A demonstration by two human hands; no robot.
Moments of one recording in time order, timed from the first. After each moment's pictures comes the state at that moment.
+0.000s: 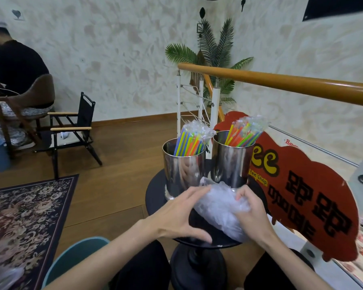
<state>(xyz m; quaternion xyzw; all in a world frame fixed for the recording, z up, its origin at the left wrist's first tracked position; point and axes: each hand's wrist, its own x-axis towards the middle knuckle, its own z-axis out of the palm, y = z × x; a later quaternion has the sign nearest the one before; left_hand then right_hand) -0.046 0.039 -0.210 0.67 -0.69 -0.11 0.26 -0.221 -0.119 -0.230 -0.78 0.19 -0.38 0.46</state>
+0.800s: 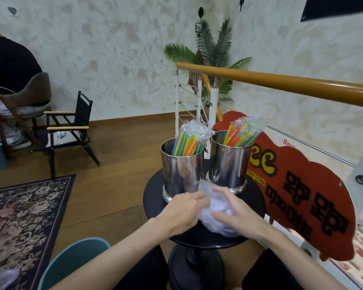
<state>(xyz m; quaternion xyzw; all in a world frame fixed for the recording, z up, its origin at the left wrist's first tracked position) -0.049 0.011 -0.221 0.67 -0.72 0.05 0.20 -0.216 -0.126 -0.218 -0.89 0.15 -0.14 0.41</state>
